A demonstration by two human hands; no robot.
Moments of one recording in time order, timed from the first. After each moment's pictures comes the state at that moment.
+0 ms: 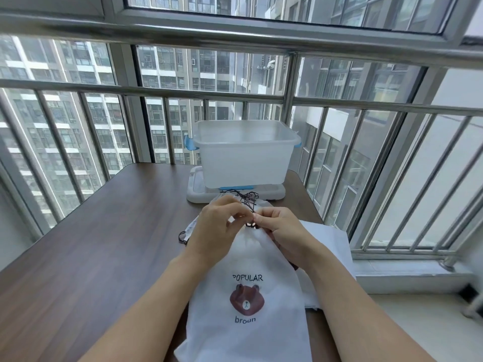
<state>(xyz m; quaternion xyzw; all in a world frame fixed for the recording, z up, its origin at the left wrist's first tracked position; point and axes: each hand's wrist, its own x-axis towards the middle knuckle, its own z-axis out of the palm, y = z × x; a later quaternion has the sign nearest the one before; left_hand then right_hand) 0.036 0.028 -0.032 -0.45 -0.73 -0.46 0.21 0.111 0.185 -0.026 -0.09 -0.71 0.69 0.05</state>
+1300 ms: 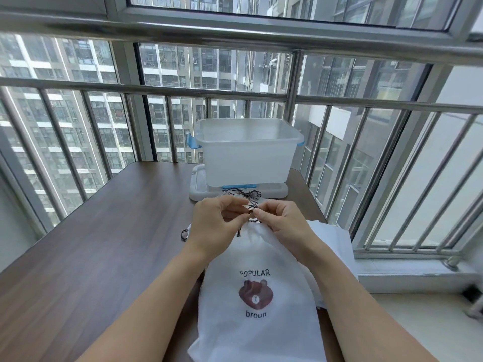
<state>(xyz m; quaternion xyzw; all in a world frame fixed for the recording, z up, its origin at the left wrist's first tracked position) 0.048 0.023 -0.018 -0.32 -0.75 -0.58 0.07 0.111 0.182 -0.023 -0.04 -0.75 0.64 0.15</state>
